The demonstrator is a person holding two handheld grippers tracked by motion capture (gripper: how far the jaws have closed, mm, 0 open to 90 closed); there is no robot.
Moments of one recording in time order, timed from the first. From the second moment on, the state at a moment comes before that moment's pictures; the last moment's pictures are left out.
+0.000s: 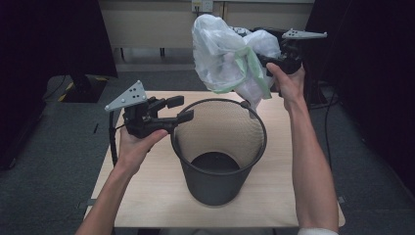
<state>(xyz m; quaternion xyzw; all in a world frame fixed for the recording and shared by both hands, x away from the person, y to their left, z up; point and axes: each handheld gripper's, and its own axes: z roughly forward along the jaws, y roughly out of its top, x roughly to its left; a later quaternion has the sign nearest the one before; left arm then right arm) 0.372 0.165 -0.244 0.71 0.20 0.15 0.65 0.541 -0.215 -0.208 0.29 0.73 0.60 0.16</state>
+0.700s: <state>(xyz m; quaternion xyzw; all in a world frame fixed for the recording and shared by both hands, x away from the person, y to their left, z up) 0.359 0.202 -0.270 0.70 0.25 0.17 0.65 0.539 -0.218 -0.294 0.31 0.75 0.57 0.12</state>
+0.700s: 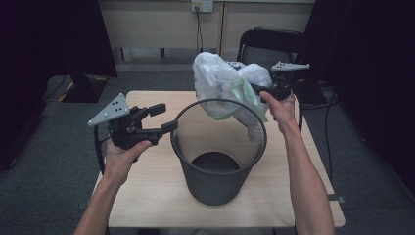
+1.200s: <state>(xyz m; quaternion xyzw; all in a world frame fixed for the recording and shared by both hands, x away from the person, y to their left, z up) 0.352 0.235 -0.304 0.72 0.31 0.20 0.59 0.533 -0.215 -0.337 0.33 0.76 0.55 0.11</state>
